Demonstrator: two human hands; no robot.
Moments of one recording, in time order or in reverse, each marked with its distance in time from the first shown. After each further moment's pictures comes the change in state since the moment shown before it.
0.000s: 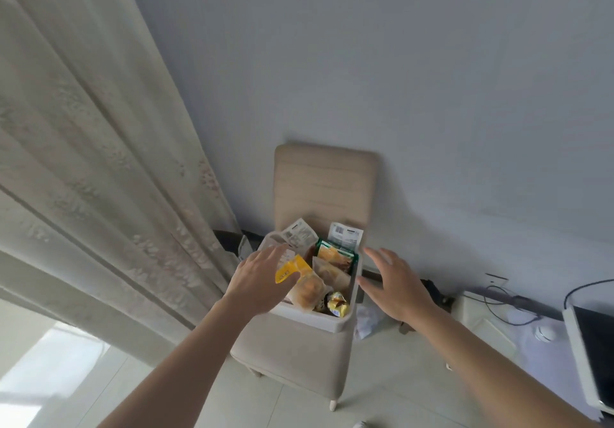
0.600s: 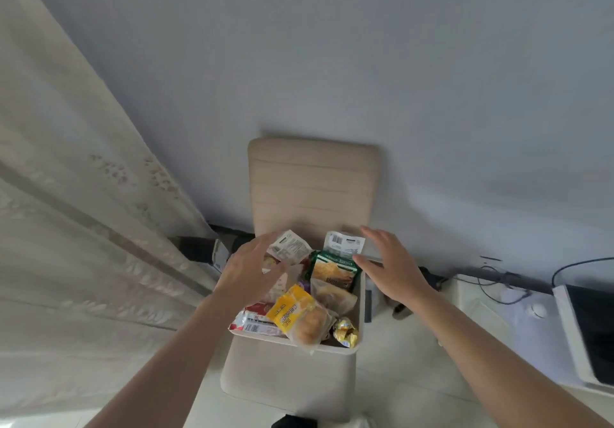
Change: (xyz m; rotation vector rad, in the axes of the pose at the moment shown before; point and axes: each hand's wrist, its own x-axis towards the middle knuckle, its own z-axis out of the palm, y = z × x) left_hand 0.192 -0.080 0.017 -0.230 -0.104 0.071; right_hand 0.163 -0.006 0.013 0.190 0.055 0.092
